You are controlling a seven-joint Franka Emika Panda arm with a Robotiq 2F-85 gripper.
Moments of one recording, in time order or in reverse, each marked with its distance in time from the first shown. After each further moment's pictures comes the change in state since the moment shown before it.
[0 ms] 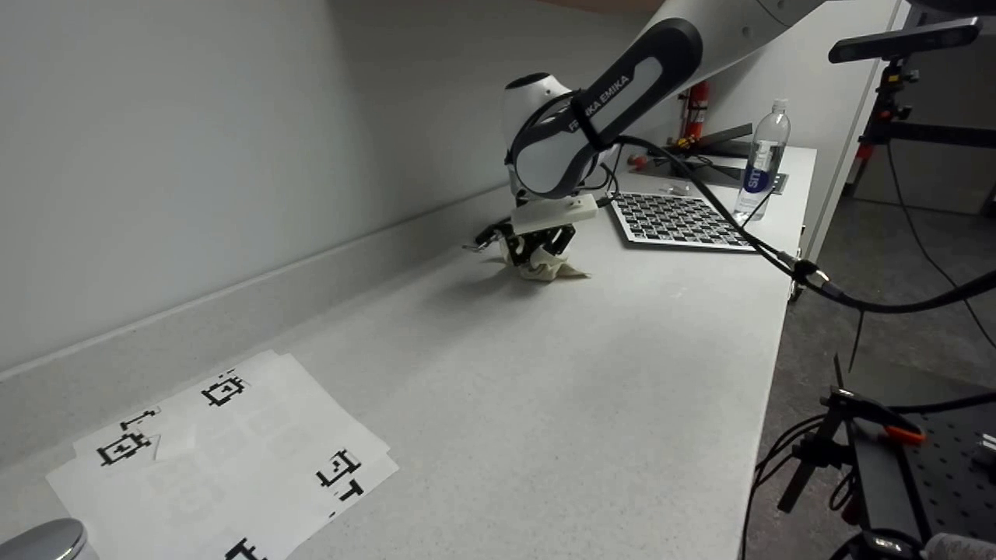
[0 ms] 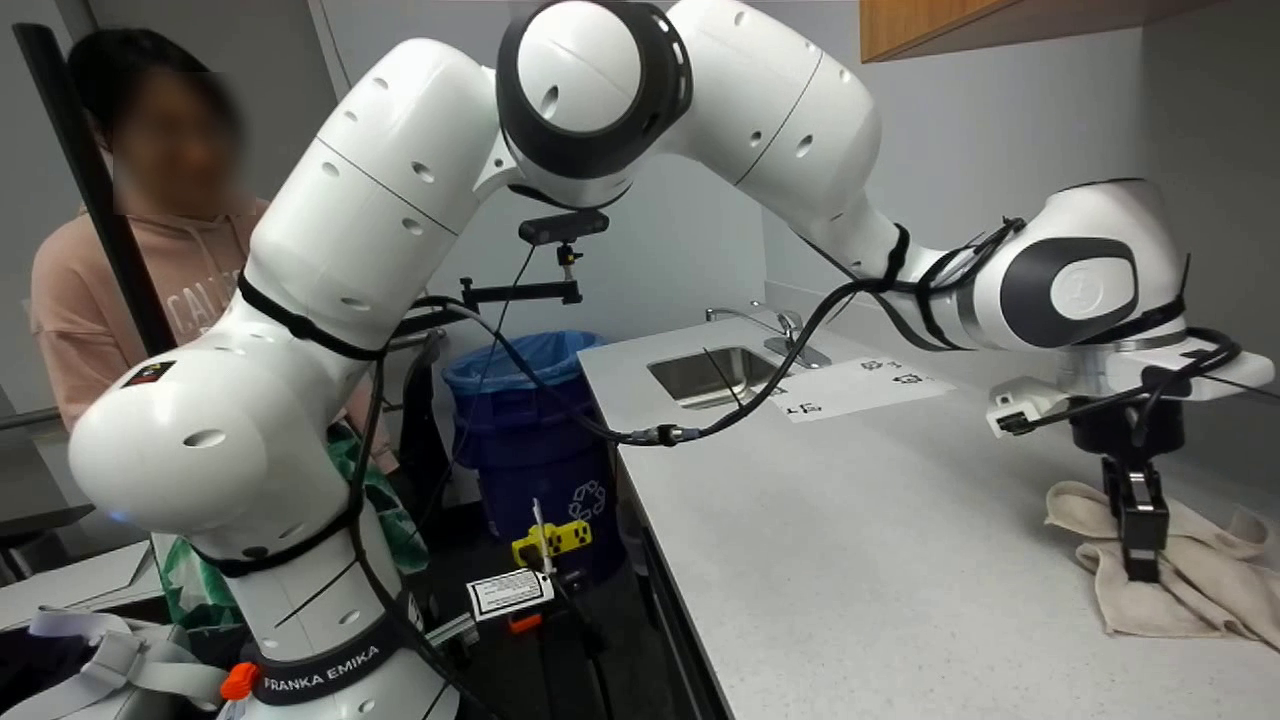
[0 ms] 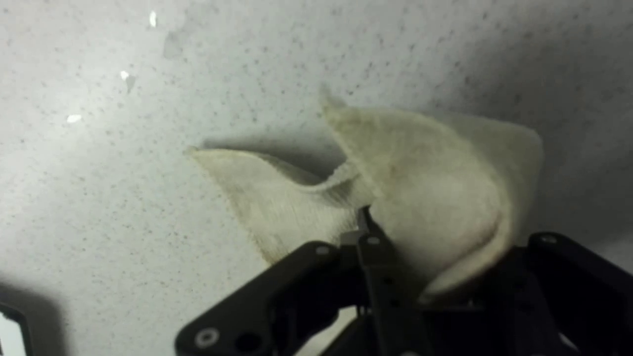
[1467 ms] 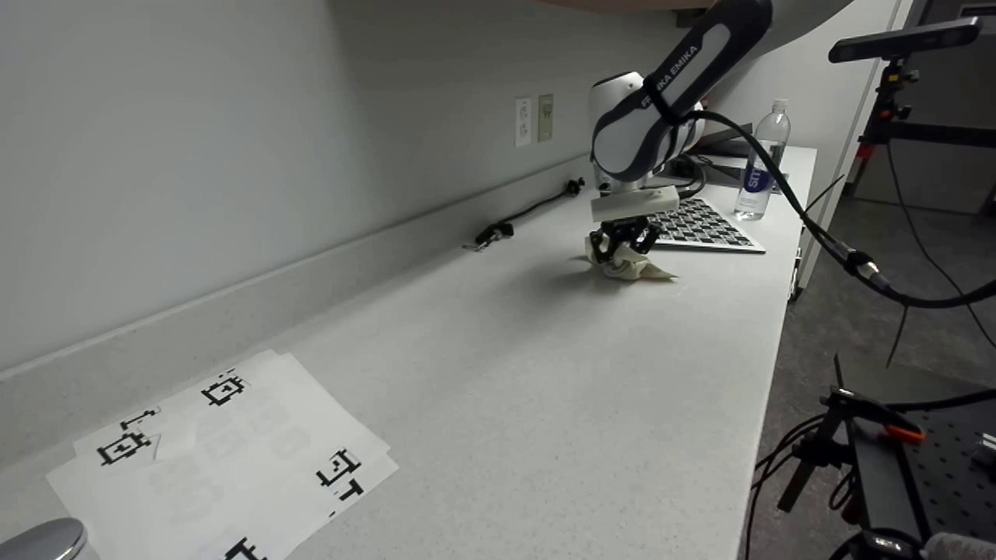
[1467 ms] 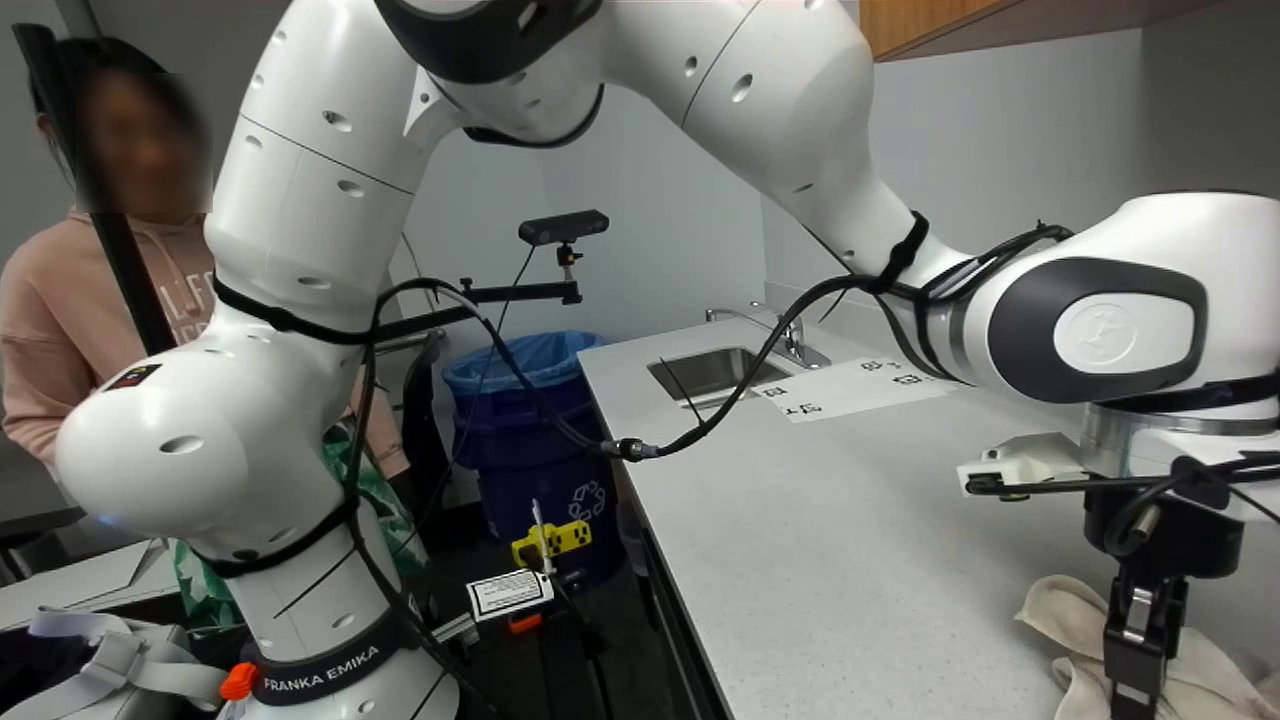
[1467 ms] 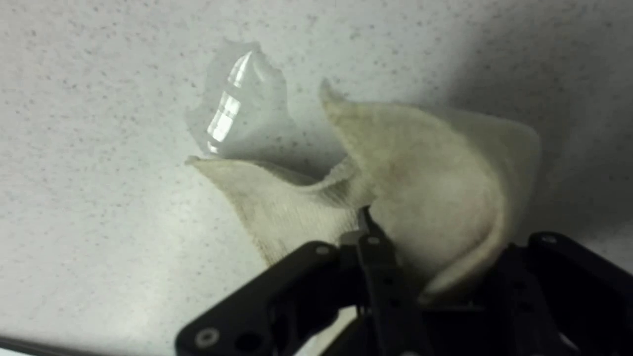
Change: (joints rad) arm -0.084 -0.198 -0.097 -0.350 0.075 0.000 0.039
